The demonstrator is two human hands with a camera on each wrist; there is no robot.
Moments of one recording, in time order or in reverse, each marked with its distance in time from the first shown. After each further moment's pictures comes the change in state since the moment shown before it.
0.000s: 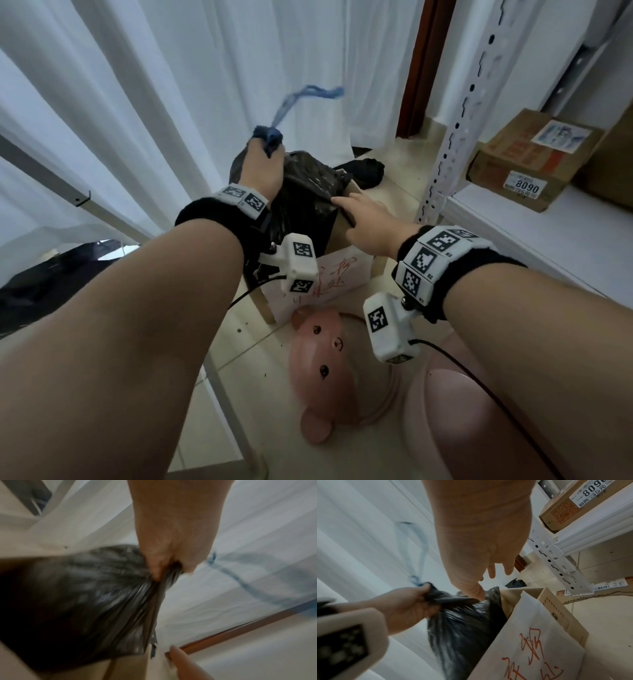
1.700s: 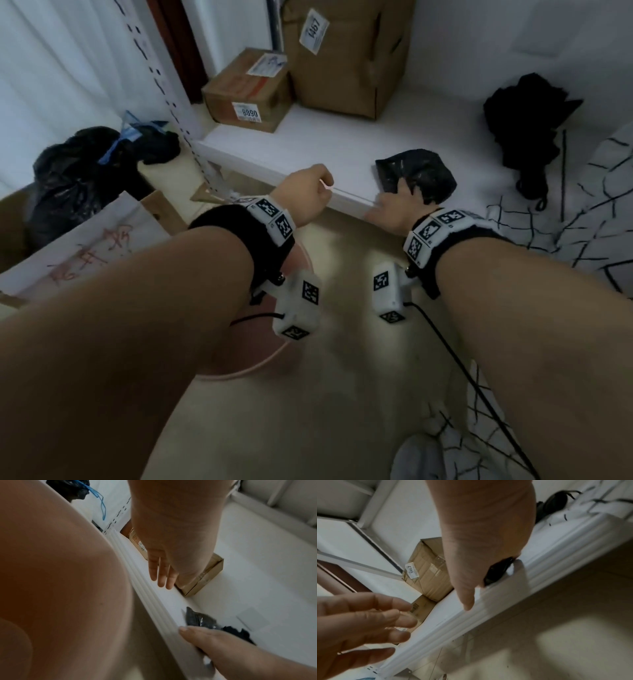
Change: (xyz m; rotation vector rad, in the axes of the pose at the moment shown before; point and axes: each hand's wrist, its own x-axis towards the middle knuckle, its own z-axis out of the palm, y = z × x) left_hand -0.316 0.127 0.295 0.469 -0.806 0.600; right_hand -0.316 0.317 -0.038 -0.069 0.090 0.797
